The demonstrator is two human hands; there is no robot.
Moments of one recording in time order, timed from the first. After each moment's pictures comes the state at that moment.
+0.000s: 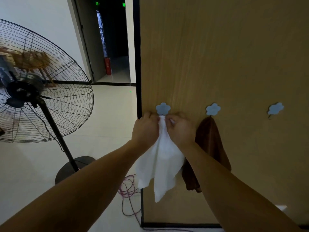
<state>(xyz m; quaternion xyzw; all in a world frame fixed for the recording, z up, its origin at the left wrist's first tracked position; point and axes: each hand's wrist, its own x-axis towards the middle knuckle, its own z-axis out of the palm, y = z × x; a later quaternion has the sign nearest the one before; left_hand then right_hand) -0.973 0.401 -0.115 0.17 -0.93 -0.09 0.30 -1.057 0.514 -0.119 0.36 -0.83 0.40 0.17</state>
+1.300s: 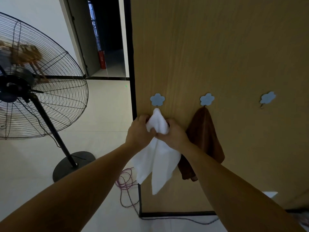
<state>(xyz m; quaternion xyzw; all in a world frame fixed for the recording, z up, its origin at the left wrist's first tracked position) -0.957 0.406 -0.148 0.22 -0.89 -0.31 0.27 -1.054 0.529 -0.163 0.33 -0.84 0.43 -0.08</state>
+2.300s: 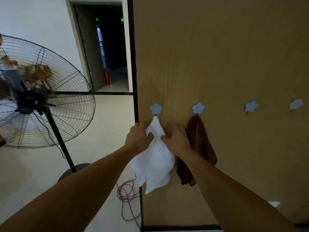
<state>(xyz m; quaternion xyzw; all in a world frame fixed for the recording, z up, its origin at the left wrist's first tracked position) -0.921 0.425 -0.114 0.22 -0.92 -0.23 0.22 -1.016 0.563 -0.125 0.30 -0.88 0.36 -0.01</state>
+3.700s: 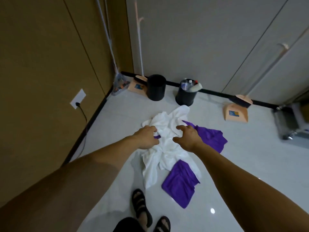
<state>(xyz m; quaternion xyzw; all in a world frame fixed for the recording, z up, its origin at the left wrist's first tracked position) -0.762 1.169 -0.337 -0.37 -0.85 -0.11 -0.36 -0.622 1.308 -0.324 -0.37 -0.87 0.30 -0.13</state>
